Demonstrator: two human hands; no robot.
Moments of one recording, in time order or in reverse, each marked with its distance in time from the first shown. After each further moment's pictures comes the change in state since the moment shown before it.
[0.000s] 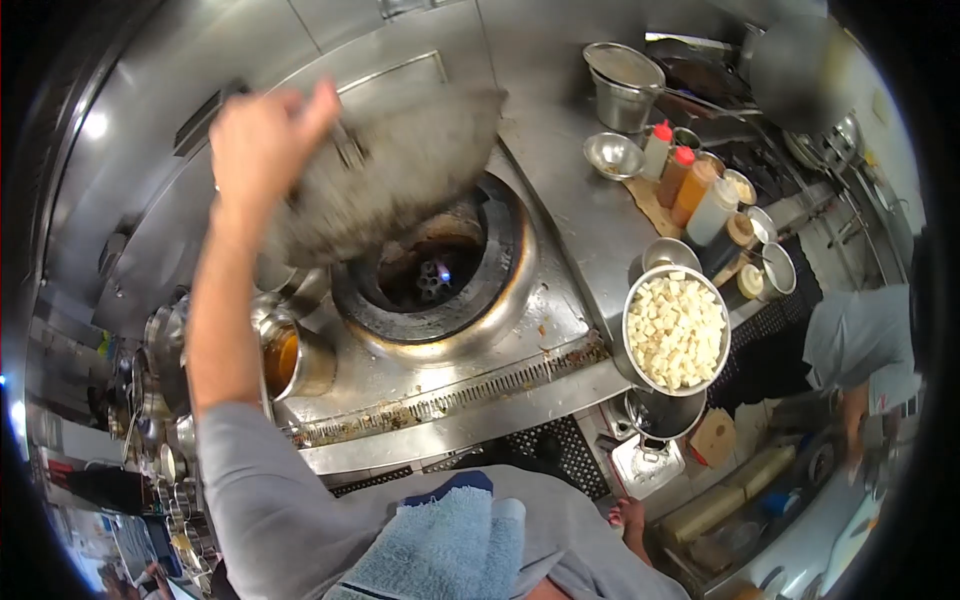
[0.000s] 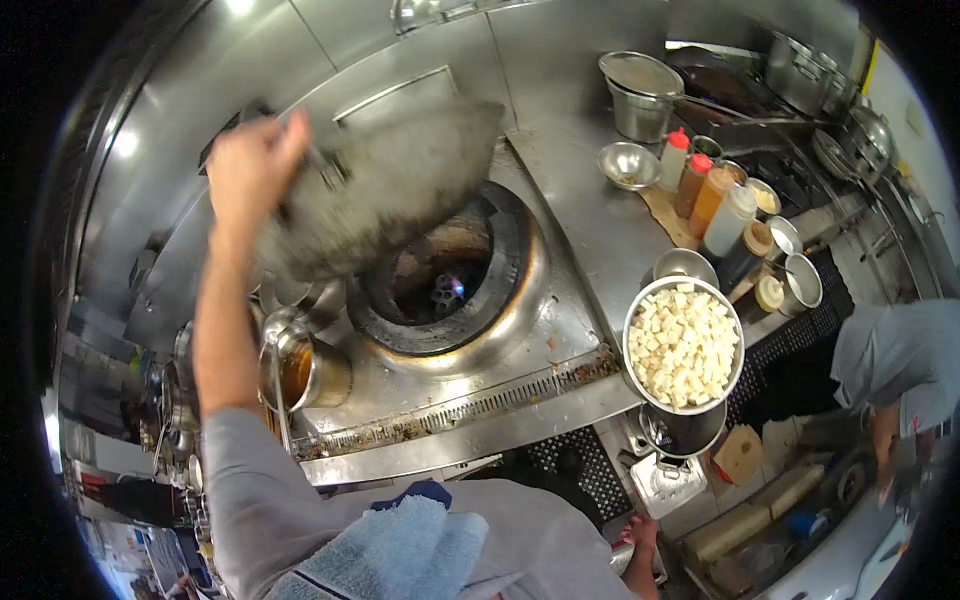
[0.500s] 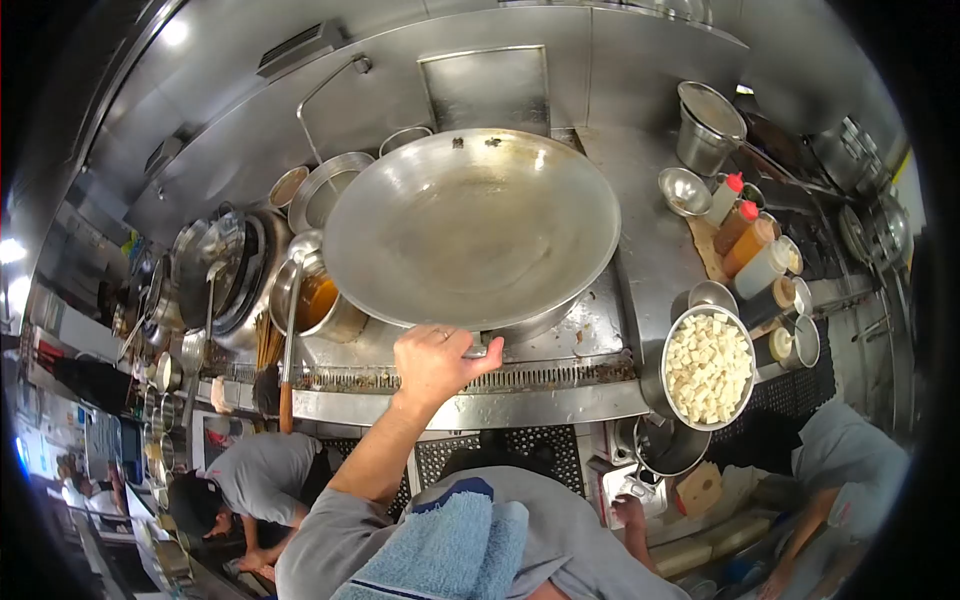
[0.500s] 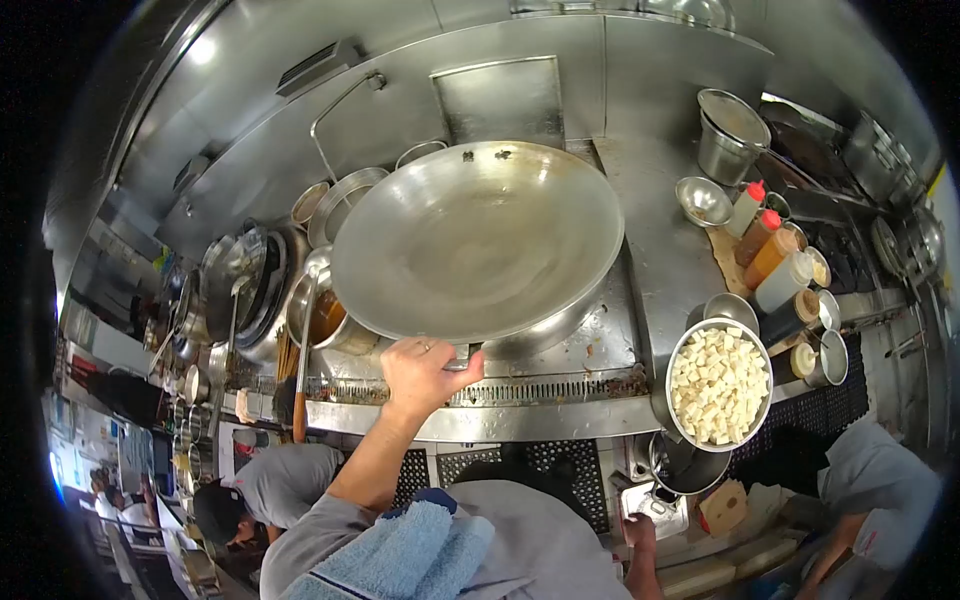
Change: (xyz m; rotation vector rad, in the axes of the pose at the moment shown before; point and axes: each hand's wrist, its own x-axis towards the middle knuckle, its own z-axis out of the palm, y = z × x) left_hand -0.279 0.089 0.006 -0.304 -0.013 -0.075; right_hand 0.126 -0.037 -0.034 -0.743 -0.109 -0.504
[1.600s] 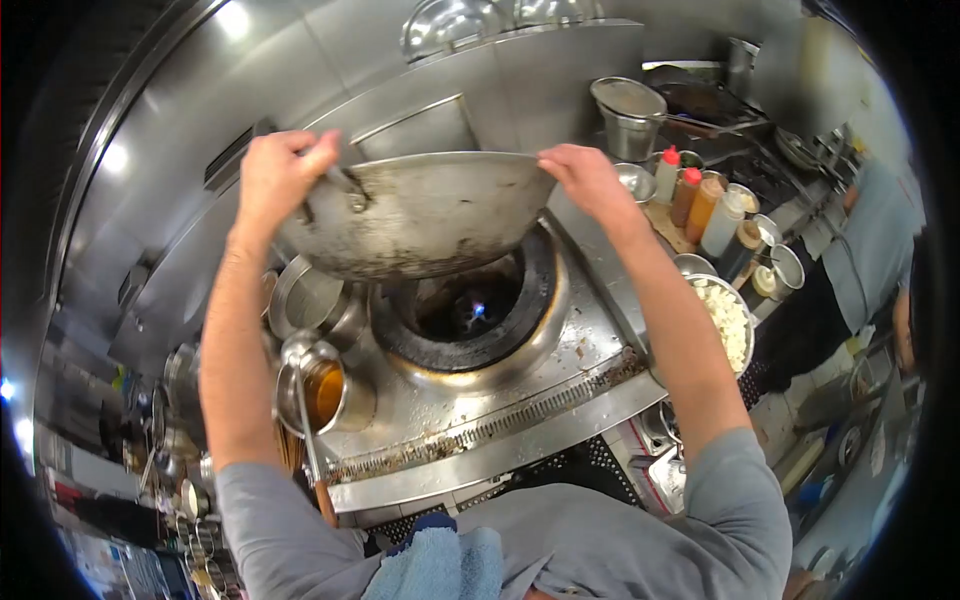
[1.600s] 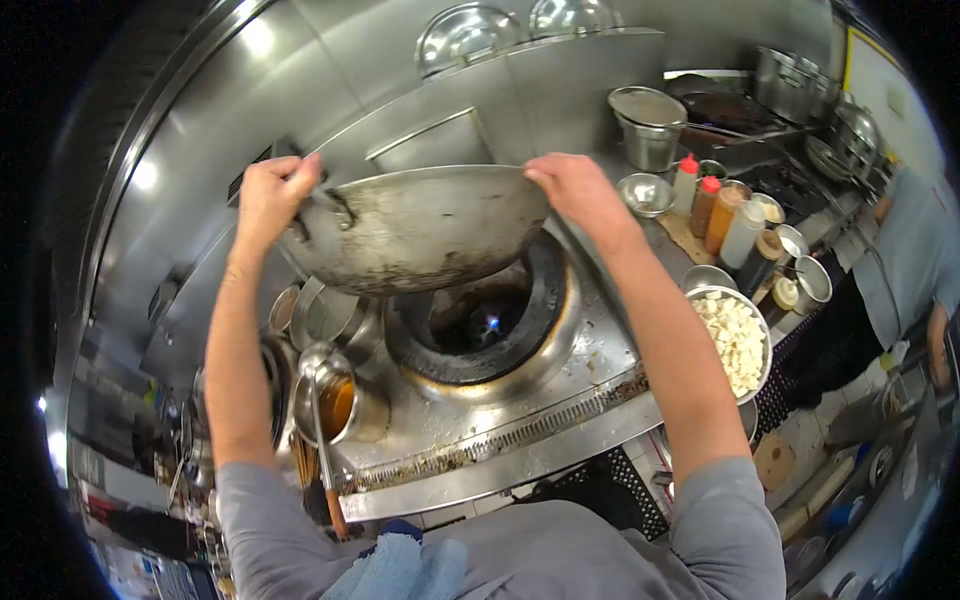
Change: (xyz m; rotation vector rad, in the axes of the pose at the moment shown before) left_hand 0.294 -0.148 -0.077 -0.029 -0.164 0.038; right_hand -0.089 -0.824 -0.130 -0.210 0.677 -1.574
